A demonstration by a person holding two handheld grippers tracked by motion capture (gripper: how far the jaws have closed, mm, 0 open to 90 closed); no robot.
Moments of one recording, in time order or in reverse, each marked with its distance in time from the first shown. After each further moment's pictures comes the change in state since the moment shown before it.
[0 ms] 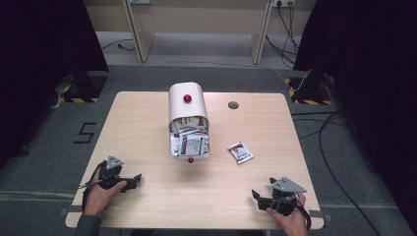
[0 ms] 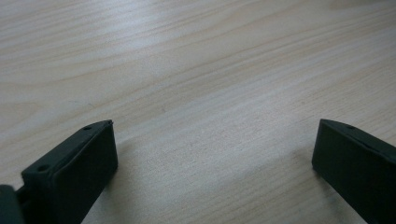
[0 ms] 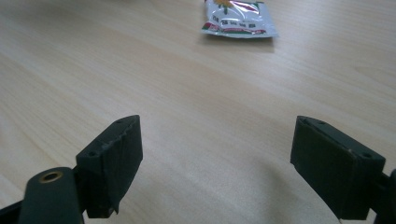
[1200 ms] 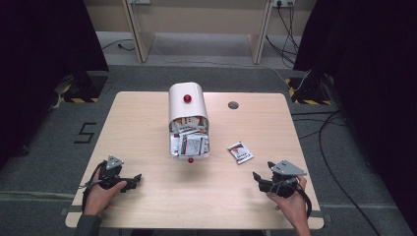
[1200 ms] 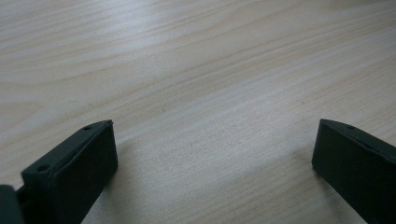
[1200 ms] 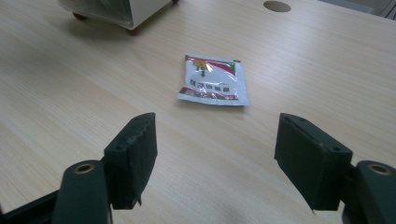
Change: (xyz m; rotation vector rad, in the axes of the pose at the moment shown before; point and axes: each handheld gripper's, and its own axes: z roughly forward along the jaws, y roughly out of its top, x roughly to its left) left arm 0.000 0.000 0.000 0.000 0.000 0.000; right arm -0.014 0.049 0.001 -0.046 -0.027 -0.056
